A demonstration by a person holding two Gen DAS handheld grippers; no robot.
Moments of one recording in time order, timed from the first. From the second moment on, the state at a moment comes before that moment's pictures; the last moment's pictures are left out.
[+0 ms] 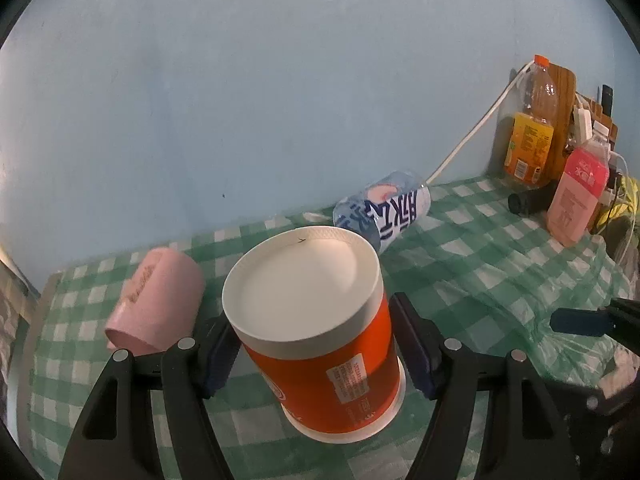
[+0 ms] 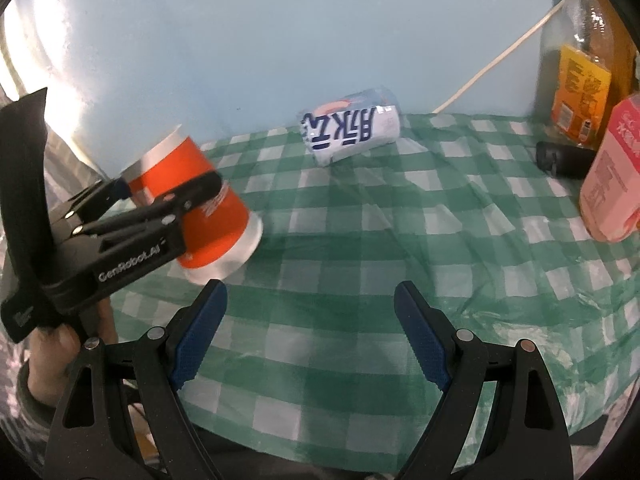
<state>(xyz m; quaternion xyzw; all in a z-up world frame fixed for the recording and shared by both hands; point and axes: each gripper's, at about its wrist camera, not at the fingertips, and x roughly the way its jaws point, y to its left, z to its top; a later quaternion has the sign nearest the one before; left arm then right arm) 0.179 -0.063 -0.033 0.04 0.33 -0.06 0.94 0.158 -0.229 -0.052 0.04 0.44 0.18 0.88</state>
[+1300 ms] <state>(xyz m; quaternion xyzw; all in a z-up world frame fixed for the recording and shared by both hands) 0.032 -0.021 0.003 0.02 0.20 0.00 0.98 0.084 -0.202 -0.006 -0.03 0.30 0.15 0.94</state>
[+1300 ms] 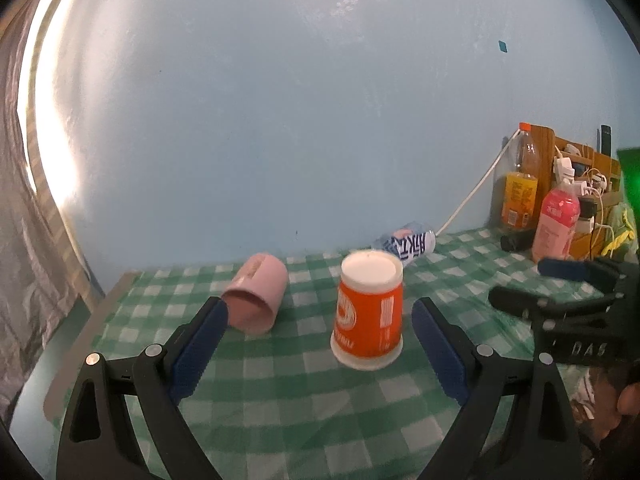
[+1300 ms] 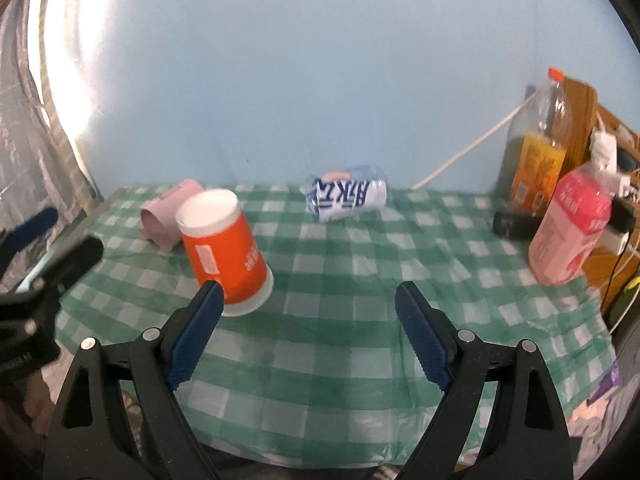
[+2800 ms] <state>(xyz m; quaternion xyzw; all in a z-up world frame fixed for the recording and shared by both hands) -0.018 0.008 0.004 -0.03 0.20 0.02 0.98 0.033 -0.199 0.003 -0.04 0.25 0.11 0.96</state>
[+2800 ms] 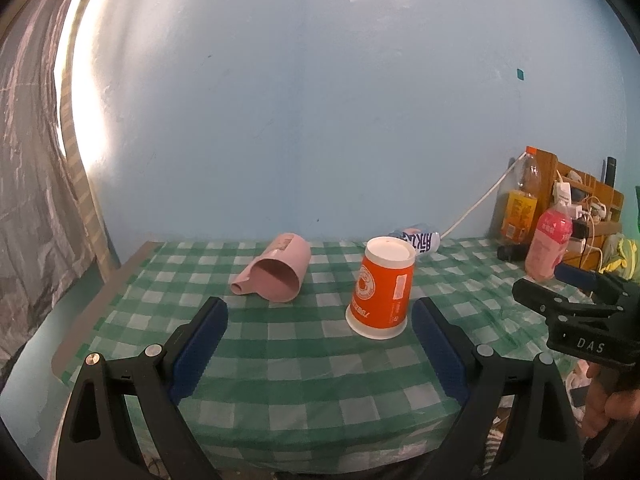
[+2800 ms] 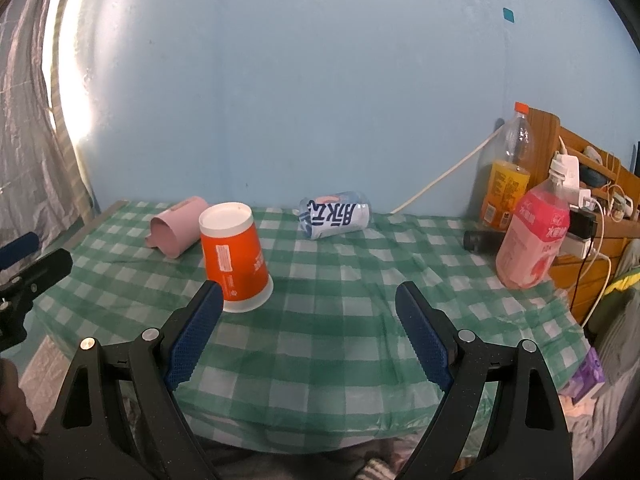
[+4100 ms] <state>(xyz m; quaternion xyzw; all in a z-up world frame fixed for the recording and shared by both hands) -0.010 0.001 -0.002 -0.02 0.22 0.01 0.97 0.036 -0.196 -0.004 -0.04 0.27 0.11 0.96</state>
